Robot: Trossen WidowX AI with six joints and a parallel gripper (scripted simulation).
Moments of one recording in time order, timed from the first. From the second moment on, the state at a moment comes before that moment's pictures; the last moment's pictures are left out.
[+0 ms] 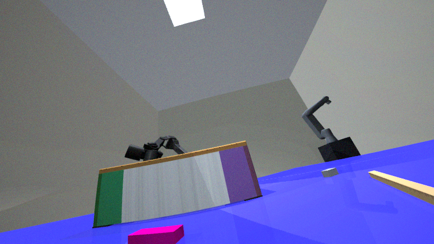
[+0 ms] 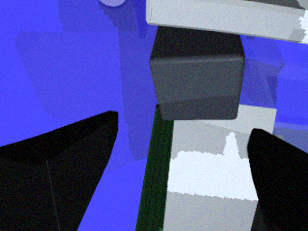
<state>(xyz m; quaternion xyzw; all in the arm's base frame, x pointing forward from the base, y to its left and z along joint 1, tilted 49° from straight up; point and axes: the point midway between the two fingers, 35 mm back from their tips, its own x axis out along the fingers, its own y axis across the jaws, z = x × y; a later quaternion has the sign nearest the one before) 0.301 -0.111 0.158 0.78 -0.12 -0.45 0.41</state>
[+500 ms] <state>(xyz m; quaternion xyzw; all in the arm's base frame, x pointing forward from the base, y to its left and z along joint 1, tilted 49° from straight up) 0.304 -0.129 0.143 0.78 -0.12 -0.45 0.41</state>
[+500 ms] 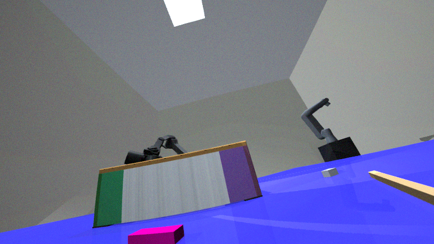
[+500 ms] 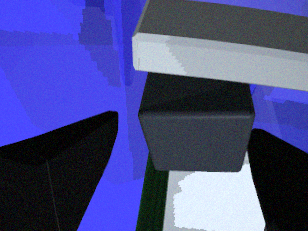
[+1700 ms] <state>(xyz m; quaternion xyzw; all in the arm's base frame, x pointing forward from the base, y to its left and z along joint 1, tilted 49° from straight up) 0.287 -0.078 0.171 0.73 -0.06 -0.47 0.50</state>
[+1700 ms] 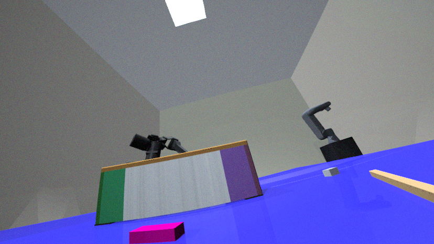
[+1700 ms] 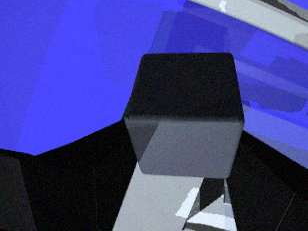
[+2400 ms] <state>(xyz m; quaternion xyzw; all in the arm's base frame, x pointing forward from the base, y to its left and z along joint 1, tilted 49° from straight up) 0.273 -0.052 0.155 0.42 0.18 -0.48 0.75</state>
